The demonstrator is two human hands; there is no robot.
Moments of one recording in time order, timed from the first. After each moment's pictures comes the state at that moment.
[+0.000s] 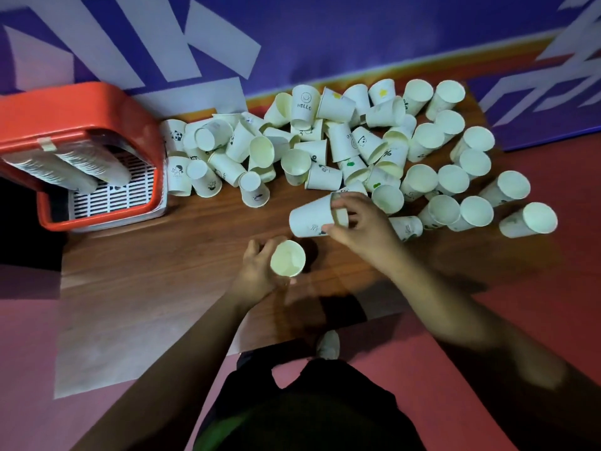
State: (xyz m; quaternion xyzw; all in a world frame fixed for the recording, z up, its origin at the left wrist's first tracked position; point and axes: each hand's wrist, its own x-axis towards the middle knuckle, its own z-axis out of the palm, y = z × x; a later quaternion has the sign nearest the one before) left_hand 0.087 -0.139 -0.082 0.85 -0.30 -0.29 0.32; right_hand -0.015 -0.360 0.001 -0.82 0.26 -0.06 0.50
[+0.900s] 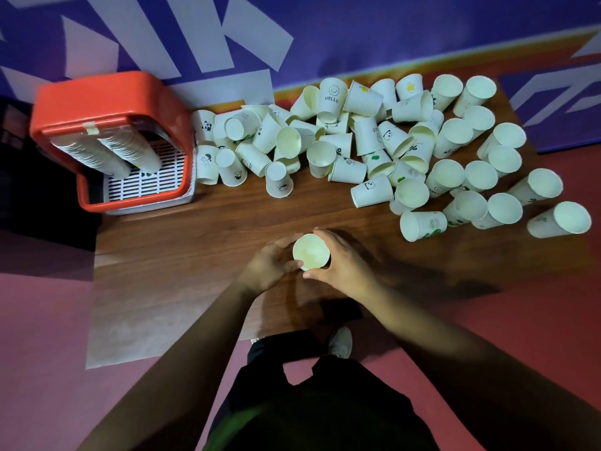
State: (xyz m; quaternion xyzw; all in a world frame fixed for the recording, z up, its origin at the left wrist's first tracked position) left_hand 0.092 -0.113 -0.064 0.79 -0.23 -0.41 0.39; right_hand -0.024 -0.275 -0.072 -0.87 0.21 0.06 0.43
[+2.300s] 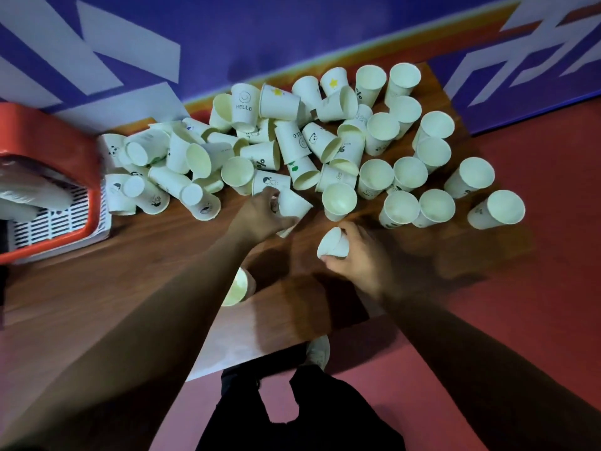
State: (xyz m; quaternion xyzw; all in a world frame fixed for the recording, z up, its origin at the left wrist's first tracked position) left_hand 0.116 -0.321 -0.075 0.86 -0.33 -0.30 0.25; right_hand -0.097 -0.440 -0.101 -0.89 0.32 -0.01 0.33
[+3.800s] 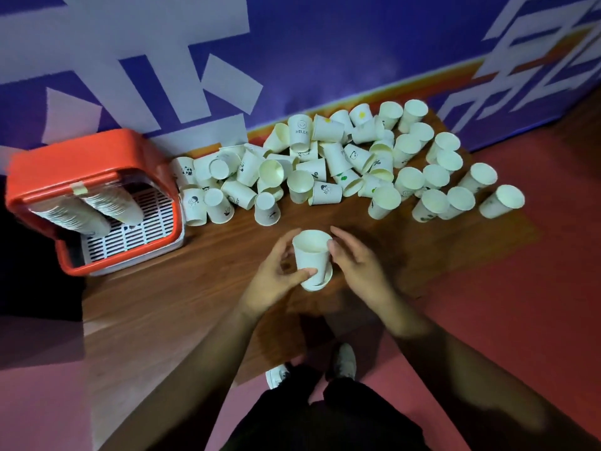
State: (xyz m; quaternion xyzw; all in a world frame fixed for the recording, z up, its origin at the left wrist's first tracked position) left_hand 0.114 -0.097 -0.035 0.69 -0.32 -0.41 0.51; right_hand -0.024 -0.235 -0.004 -0.71 0.39 -0.11 0.58
